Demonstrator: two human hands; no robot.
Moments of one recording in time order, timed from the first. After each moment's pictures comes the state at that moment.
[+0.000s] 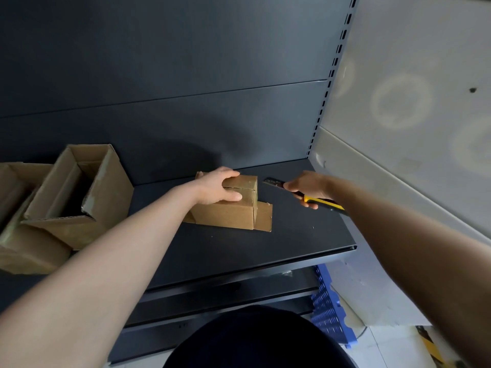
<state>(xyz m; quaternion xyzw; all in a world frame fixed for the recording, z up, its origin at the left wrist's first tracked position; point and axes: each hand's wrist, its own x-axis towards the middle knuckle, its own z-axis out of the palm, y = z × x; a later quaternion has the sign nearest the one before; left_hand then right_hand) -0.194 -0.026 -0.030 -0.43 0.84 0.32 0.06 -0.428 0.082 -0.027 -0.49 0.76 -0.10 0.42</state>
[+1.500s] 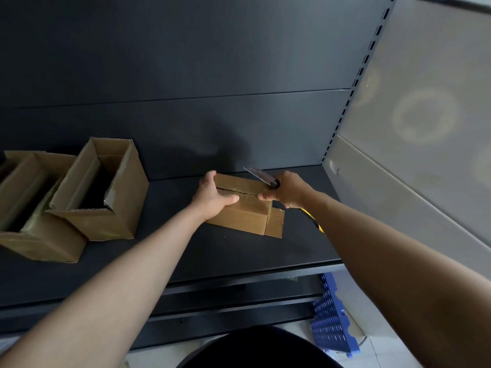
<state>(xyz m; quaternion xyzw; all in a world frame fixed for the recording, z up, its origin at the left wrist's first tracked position) -0.159 -0.013 -0.058 -0.57 0.69 0.41 -0.16 -0.367 0.040 -0.047 -0.54 0.75 -0.17 0.33</state>
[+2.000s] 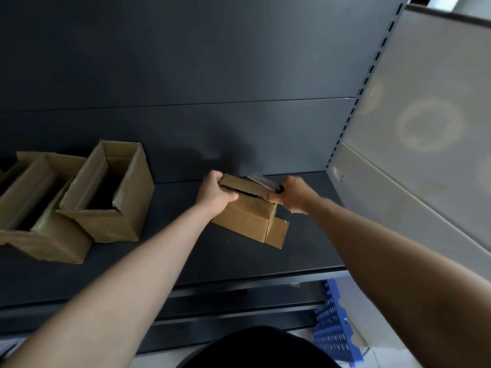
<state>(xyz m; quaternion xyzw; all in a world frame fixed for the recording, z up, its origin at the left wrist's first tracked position) -0.162 -0.019 -0.050 -0.58 0.67 0.41 -0.22 -0.363 0.041 -0.043 -0.55 0.77 -0.15 0.30</state>
